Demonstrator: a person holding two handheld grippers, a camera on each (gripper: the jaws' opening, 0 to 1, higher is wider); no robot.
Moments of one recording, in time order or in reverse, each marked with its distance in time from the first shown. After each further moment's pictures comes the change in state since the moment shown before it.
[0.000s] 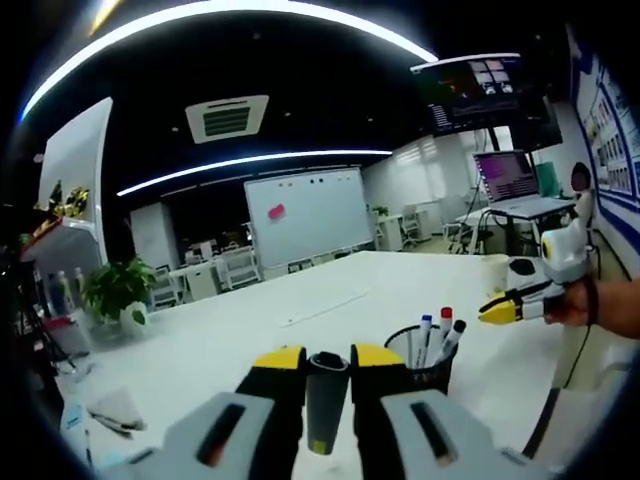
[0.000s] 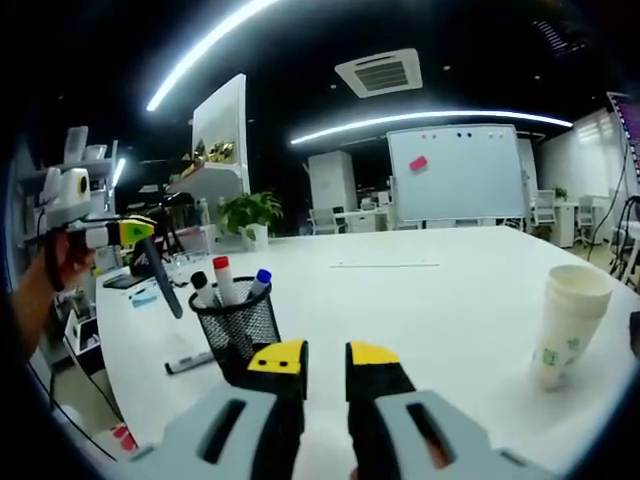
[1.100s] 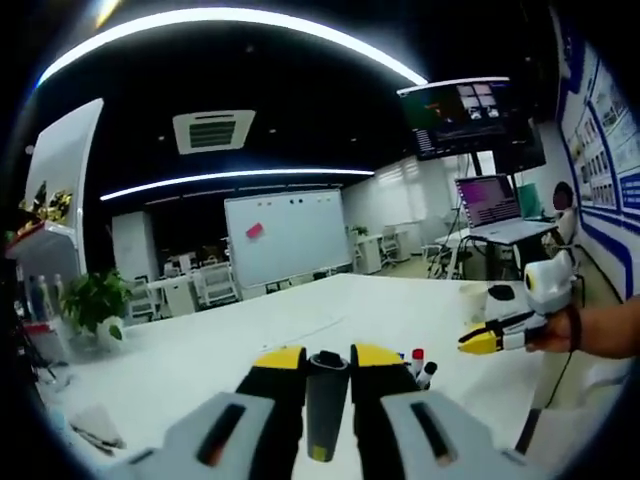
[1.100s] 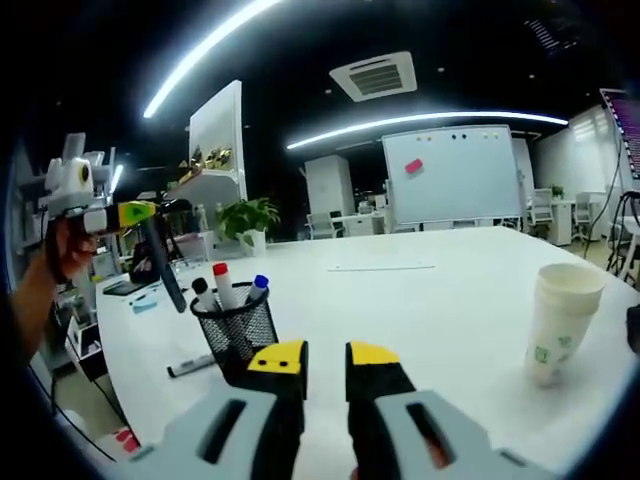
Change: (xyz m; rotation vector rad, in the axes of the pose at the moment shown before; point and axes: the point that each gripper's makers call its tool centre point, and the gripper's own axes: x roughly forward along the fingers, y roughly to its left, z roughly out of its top) left arm 0.009 -0.025 0.037 -0.025 -0.082 -0.104; right arm -0.008 -0.005 0.003 0.017 -0.017 -0.009
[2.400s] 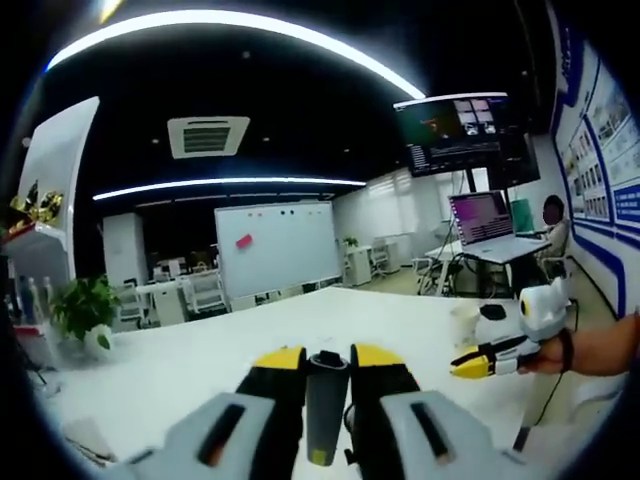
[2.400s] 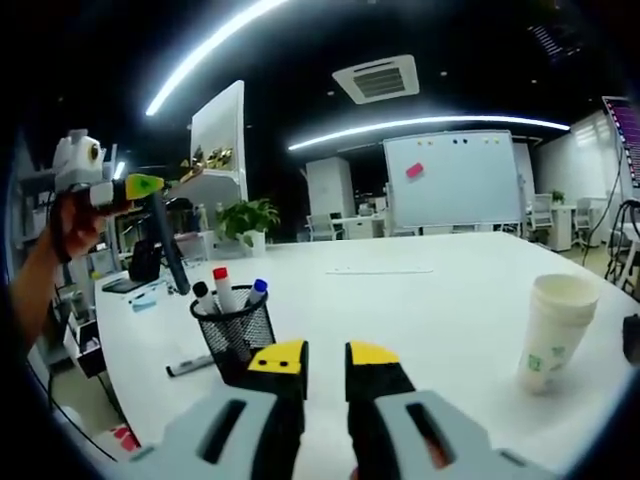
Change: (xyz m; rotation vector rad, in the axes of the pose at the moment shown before) left arm 0.015 -0.006 0.033 -0.023 -0.044 -0.050; right arm -0.002 -0.002 0.004 -0.021 -0.003 0.000
